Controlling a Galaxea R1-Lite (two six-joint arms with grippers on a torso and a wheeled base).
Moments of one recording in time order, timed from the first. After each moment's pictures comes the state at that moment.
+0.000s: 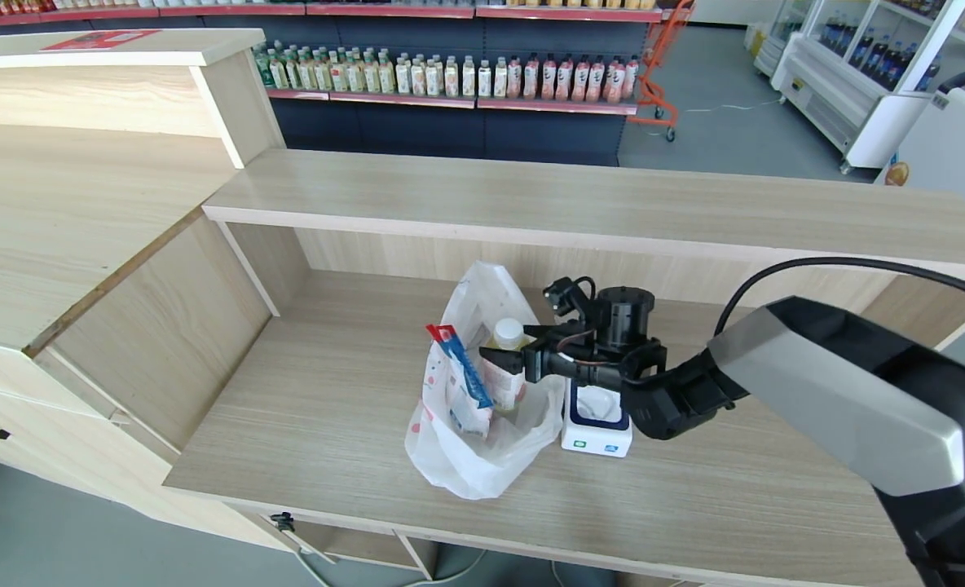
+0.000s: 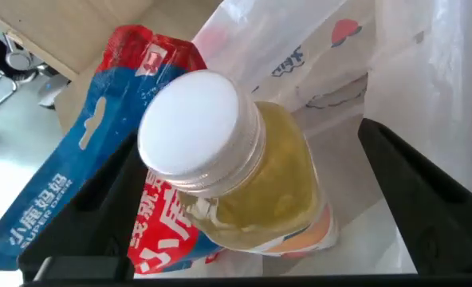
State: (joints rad) left arm 0.00 0.00 0.00 0.00 -0.01 0.00; right arm 0.46 2.43 -1.39 -0.91 0.47 0.05
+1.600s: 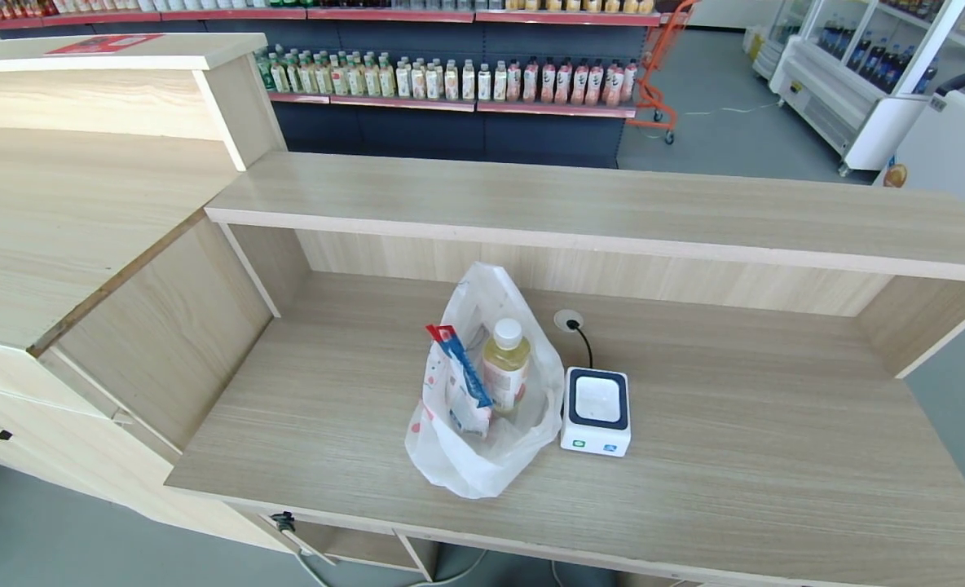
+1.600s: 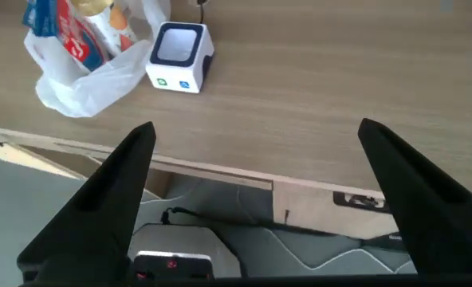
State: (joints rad) left arm 0.00 0.00 0.00 0.00 -0.01 0.00; right arm 0.02 0.25 -0.05 -0.10 0.13 0.04
